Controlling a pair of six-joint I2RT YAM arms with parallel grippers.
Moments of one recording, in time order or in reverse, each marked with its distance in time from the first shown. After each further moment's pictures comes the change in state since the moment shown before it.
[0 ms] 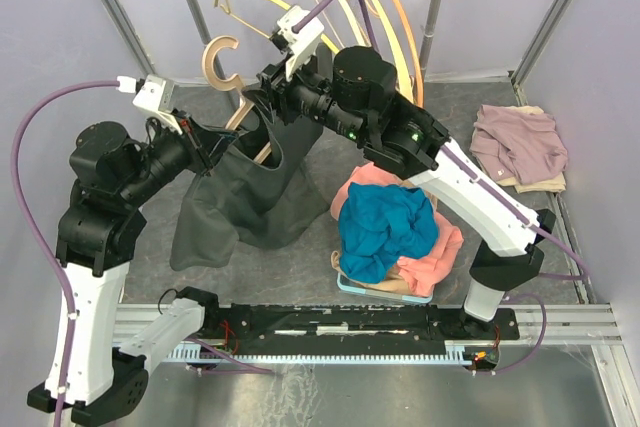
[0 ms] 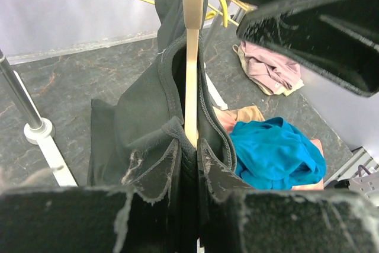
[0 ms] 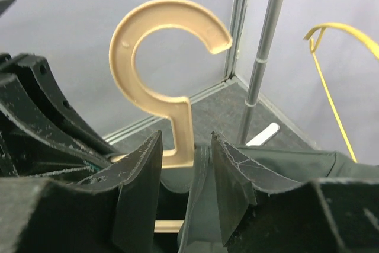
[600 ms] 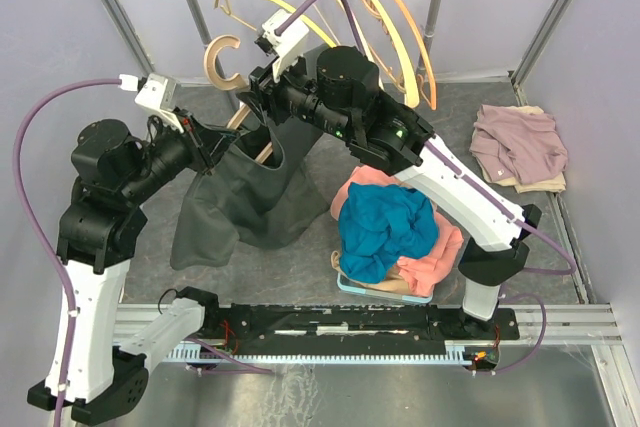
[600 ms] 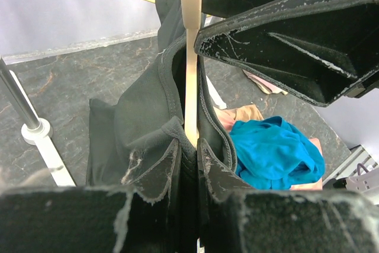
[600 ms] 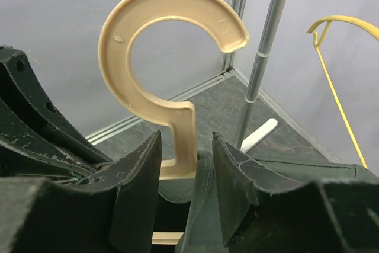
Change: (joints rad) left arm 0.000 0.006 0.002 0.000 0.011 0.000; right arm 0.000 0.071 0.071 -0.020 0.009 -0.018
